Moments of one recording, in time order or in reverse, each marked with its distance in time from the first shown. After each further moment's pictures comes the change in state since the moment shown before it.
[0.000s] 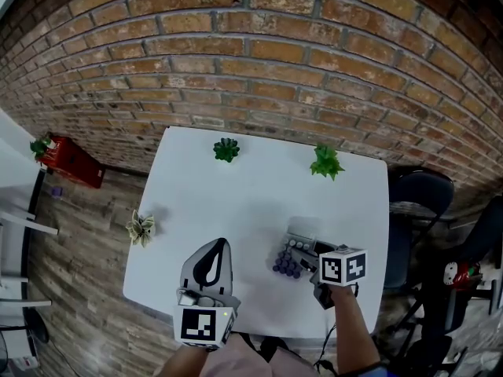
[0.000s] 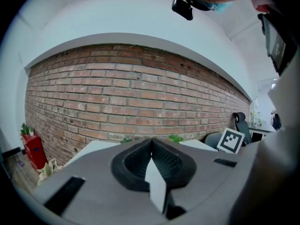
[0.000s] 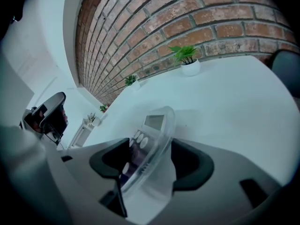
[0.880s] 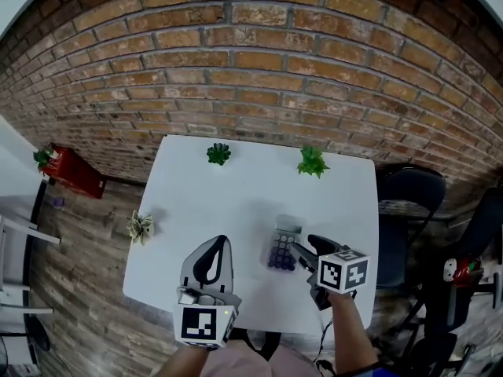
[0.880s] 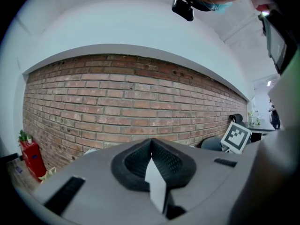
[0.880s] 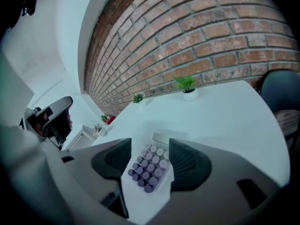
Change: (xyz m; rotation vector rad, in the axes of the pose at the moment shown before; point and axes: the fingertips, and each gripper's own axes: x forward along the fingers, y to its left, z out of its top) left arm -0.015 -0.032 0.032 0.037 -0.068 -0.016; right arm -0.055 0.022 0.026 -0.066 -0.192 -0.018
